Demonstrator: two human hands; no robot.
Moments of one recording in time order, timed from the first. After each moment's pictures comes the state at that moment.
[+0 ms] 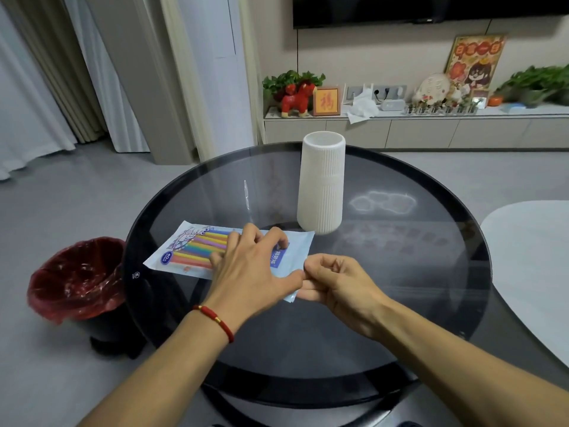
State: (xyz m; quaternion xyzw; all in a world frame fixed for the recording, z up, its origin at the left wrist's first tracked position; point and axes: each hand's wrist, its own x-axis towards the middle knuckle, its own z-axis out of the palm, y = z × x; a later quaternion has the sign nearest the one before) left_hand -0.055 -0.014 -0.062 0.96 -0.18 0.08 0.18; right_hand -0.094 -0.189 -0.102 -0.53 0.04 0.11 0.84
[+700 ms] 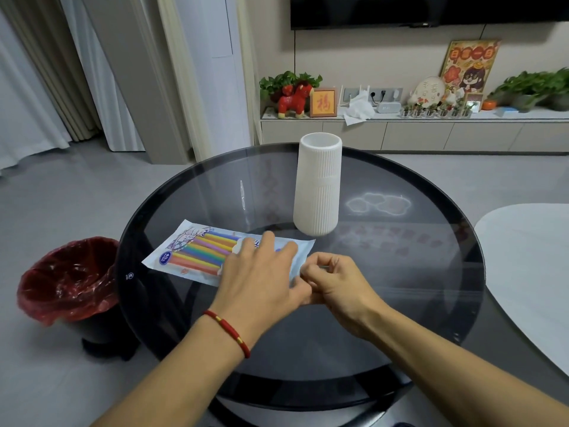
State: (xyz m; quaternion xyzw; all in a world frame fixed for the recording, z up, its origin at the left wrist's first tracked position) left_hand -0.080 -0.032 -0.046 0.96 -0.24 0.11 0.04; right_hand -0.095 -0.185 -0.098 -0.65 0.04 0.05 0.75
